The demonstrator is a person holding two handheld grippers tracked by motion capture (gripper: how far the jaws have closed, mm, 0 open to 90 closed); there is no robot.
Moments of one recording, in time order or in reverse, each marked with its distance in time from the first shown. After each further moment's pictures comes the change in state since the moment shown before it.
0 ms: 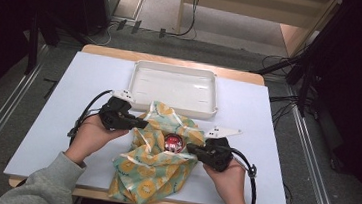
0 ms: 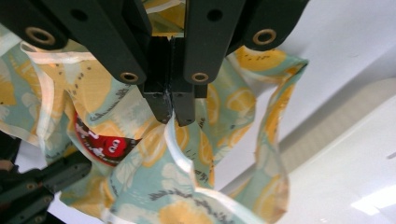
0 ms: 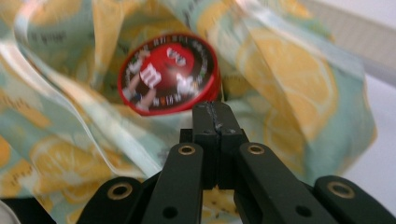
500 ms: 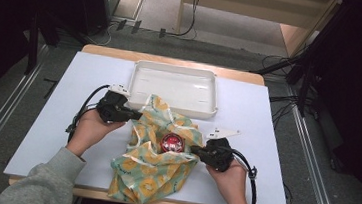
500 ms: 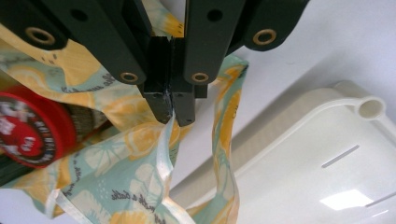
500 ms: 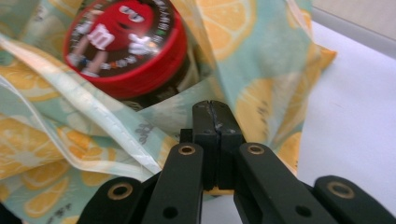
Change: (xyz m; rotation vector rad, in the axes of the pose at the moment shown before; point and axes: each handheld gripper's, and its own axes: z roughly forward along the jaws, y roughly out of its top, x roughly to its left) left arm 0.036 -0.005 0.013 -0.006 0.100 -0.031; right arm -0.016 -0.010 0.009 0.059 -0.053 0.020
